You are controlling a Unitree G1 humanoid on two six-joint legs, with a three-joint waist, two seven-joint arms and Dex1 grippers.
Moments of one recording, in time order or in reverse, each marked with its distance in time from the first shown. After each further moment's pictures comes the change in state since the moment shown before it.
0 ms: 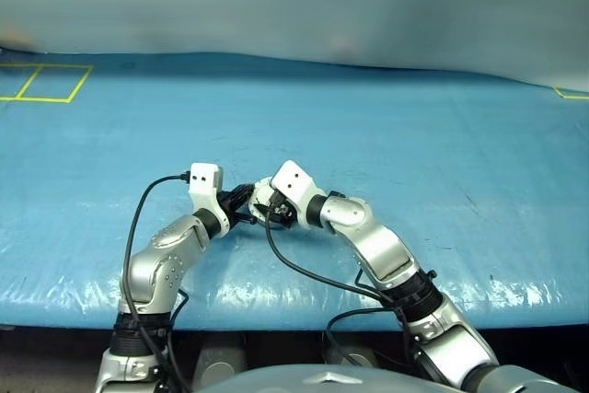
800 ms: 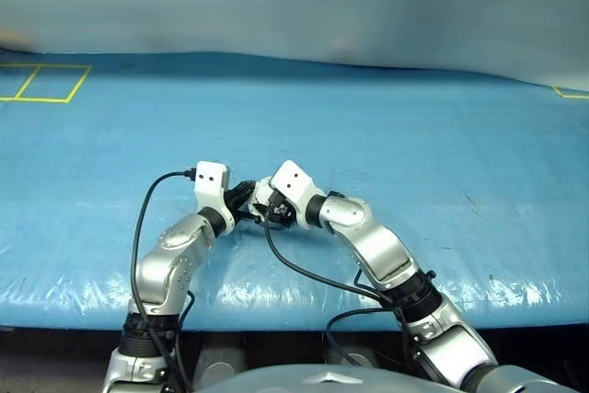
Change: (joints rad) left arm 0.002 -0.038 -0.025 0.010 0.109 -0.087 0.006; right arm 0.001 0.005 0.001 -0.003 0.000 0.003 -0.007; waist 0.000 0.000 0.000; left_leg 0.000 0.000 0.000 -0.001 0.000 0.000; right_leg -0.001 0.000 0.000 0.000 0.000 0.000
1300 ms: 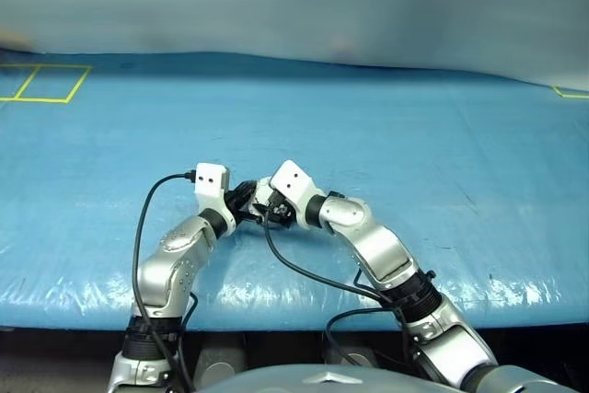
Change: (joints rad) left arm 0.017 -0.028 0.006 -0.004 0.001 -0.018 -0.006; right arm 0.000 0.000 0.000 0.000 0.000 0.000 -0.001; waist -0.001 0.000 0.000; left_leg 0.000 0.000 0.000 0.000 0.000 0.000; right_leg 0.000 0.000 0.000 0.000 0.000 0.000
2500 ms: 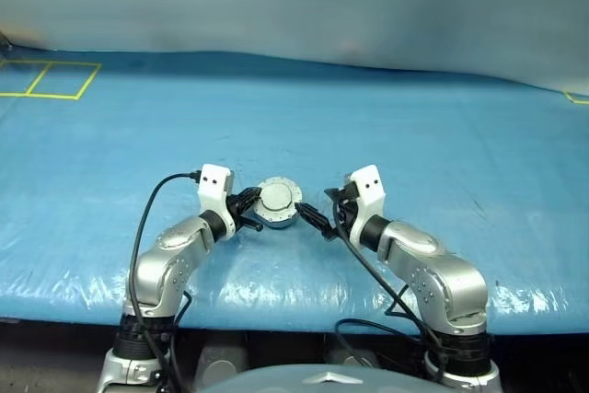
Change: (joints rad) left arm -0.015 0.056 -0.027 -0.036 -0.031 0.113 -0.049; right arm 0.302 0.167 -0.526 -0.416 0.383 0.509 -0.124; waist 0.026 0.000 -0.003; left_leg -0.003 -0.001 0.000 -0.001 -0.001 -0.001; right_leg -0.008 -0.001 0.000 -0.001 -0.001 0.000
